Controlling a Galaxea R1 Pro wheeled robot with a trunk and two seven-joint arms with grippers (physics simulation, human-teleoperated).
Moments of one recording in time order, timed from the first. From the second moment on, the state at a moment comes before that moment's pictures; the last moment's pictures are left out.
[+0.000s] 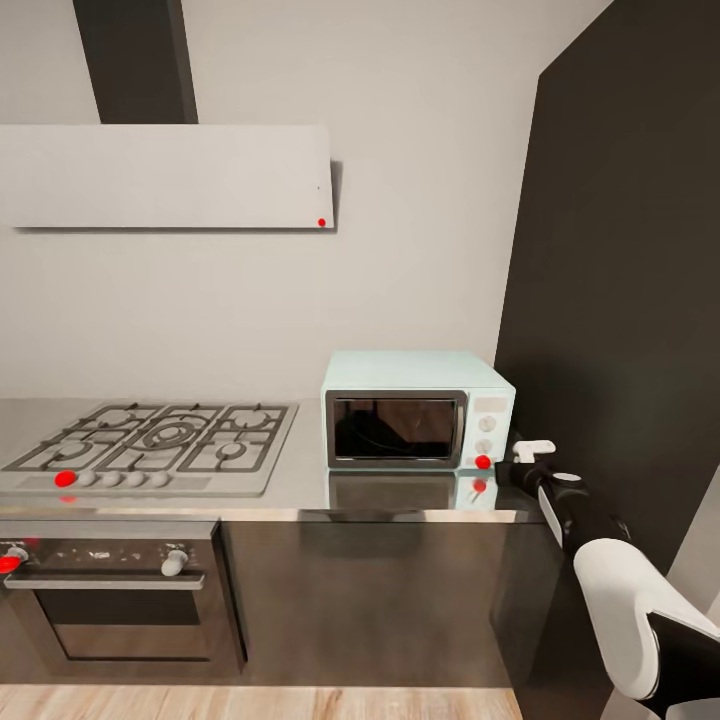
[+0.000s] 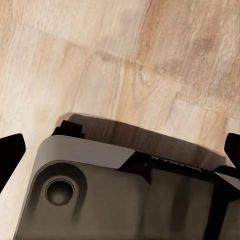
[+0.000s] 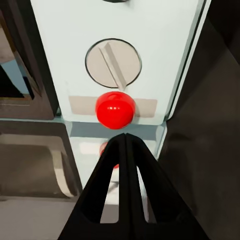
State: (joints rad) left arm -0.22 0.01 -0.02 0.00 0.36 -0.04 -0.08; right arm -0.90 -0.11 -0.38 -0.50 0.38 0.21 0.31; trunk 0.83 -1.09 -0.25
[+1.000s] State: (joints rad) left arm -0.22 0.01 -0.02 0.00 0.36 -0.04 -0.08; right arm -0.90 -0.11 -0.38 -0.34 0.35 -0.02 0.25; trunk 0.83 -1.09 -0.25
